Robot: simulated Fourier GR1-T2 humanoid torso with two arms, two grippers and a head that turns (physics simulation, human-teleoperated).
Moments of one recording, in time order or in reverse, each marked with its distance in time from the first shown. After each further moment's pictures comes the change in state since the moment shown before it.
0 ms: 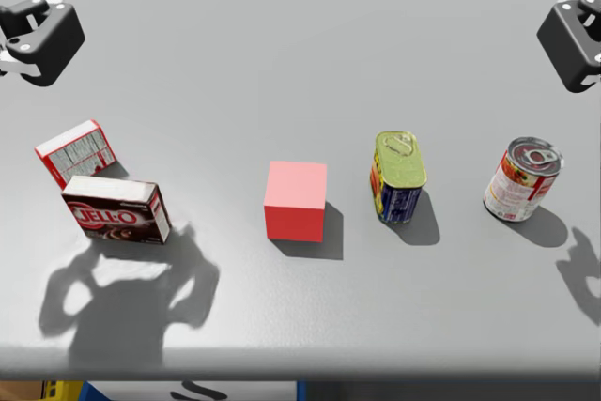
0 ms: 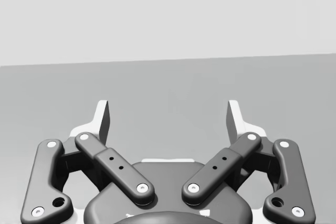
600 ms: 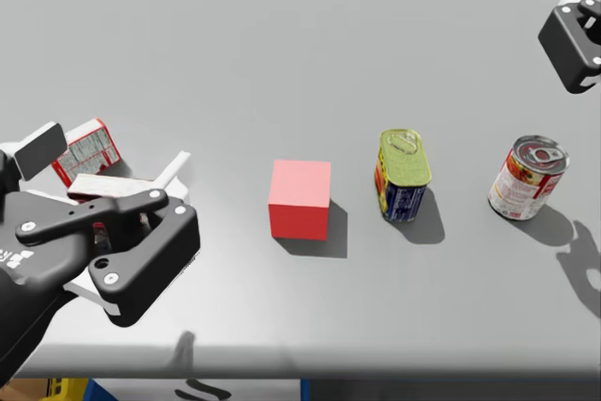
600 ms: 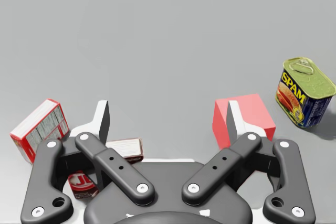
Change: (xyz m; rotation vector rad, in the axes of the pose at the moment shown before) left arm 0.001 -0.068 0.131 -0.325 0.225 0.023; right arm -0.005 0.000 -0.002 -0.008 0.007 0.025
